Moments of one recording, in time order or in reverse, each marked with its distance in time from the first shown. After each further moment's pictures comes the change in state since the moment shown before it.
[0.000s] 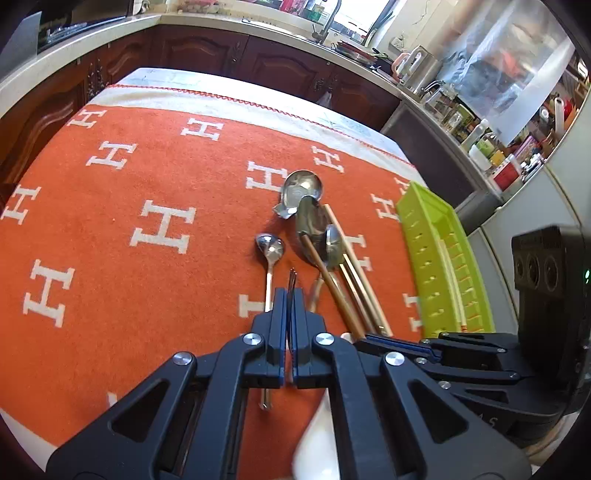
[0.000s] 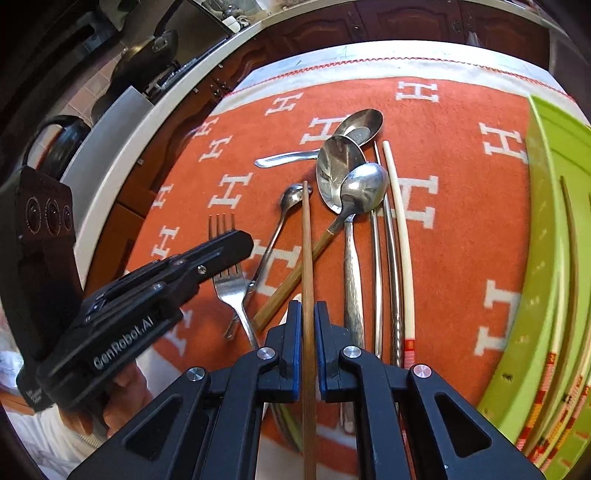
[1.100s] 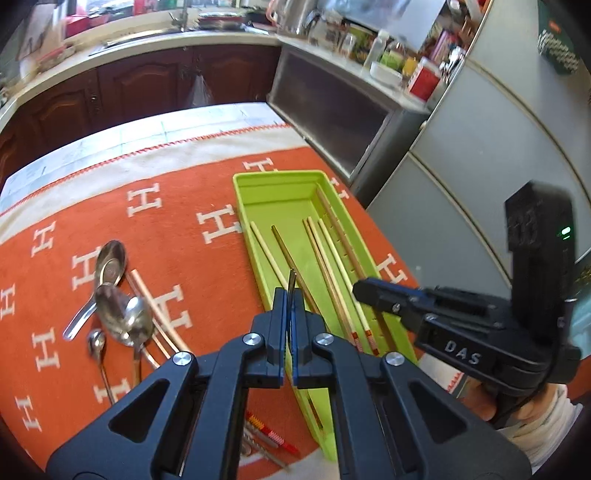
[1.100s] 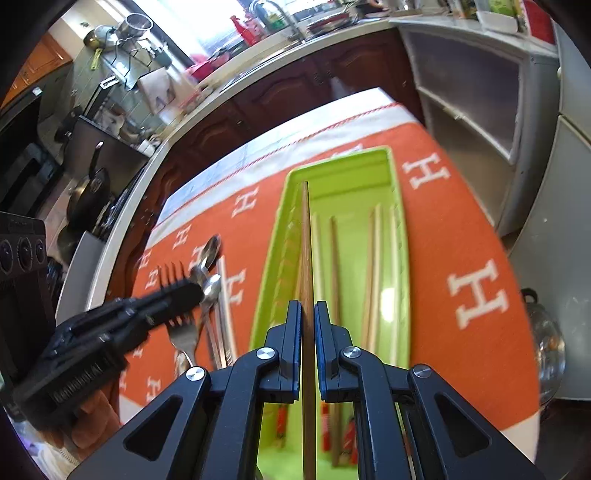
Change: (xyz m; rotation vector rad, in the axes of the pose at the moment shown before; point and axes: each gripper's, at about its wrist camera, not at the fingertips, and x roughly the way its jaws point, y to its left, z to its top) left arm 0.038 -0.205 0.035 0.432 0.180 -0.093; right arm -0.166 -0.165 -0.026 0.350 -0.319 -0.149
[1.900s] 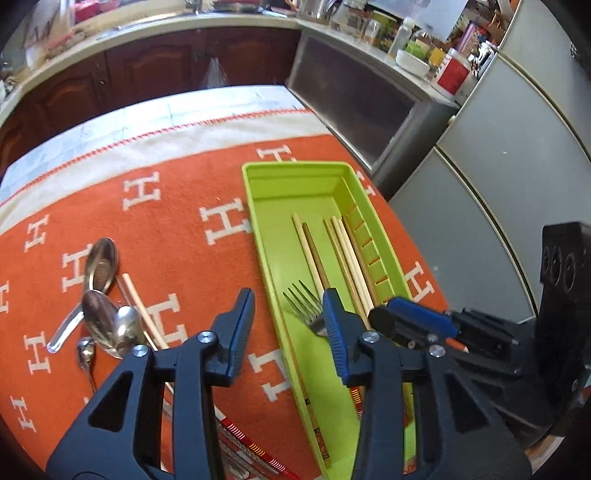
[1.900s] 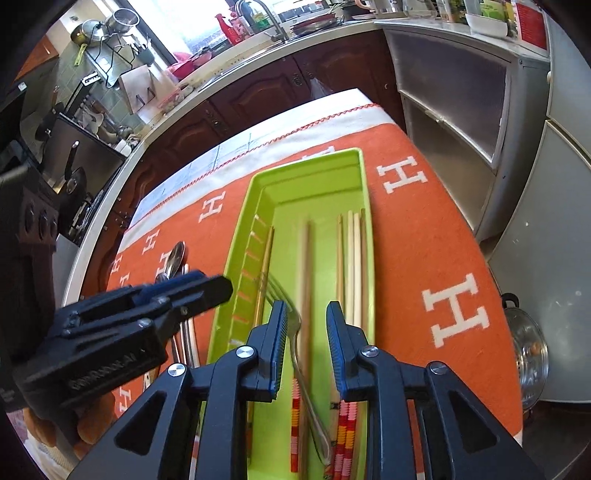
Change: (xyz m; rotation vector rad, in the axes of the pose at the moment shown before) left arm 0.040 0.008 0.011 -0.053 0.034 0.066; right arm 0.033 0.003 -0.003 -0.005 0.012 -0.078
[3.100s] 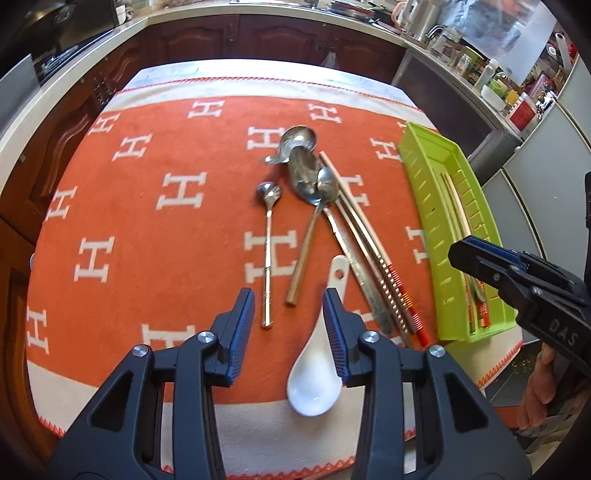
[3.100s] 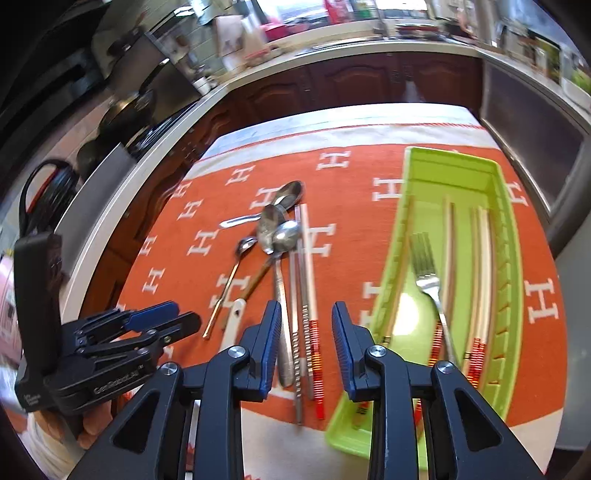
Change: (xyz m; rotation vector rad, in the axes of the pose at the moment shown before) left arm -0.099 0.123 -0.153 -0.268 -0.011 0.196; right arm -0.021 0.143 -0.068 -0.343 0.064 0.108
